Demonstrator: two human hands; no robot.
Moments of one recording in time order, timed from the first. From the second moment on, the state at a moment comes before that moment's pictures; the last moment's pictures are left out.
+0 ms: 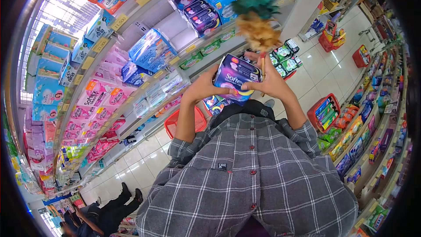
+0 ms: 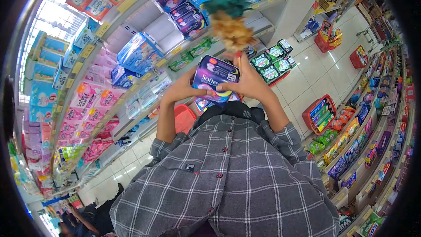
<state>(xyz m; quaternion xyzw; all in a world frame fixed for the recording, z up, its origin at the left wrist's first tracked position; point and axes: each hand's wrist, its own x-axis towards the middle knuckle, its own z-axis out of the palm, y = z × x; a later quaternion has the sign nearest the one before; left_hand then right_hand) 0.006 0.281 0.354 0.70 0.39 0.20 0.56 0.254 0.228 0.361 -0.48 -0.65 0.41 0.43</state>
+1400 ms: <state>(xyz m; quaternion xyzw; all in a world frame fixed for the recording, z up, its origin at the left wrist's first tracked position) 0.000 0.578 0.269 0.55 0.61 0.54 0.19 0.375 0.111 0.222 -0.64 -0.04 0.46 0.61</state>
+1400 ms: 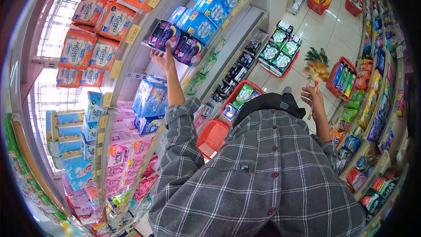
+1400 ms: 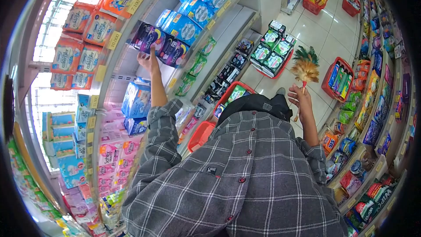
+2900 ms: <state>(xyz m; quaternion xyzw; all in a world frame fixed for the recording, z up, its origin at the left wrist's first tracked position) 0.060 0.359 0.140 0.63 0.58 0.45 0.24 0.338 -0.020 0.073 -0.77 -0.10 0.48 0.41</state>
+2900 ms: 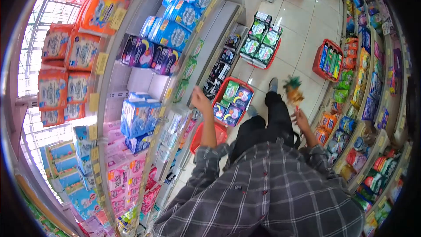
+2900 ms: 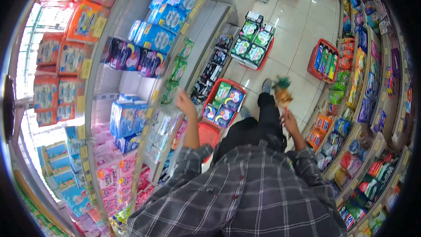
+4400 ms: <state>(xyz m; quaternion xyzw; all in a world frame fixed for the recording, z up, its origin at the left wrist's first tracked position) -0.028 0.285 -0.303 0.64 0.76 0.04 0.13 0.285 -0.093 -0.145 -0.87 -0.27 0.41 0.00</state>
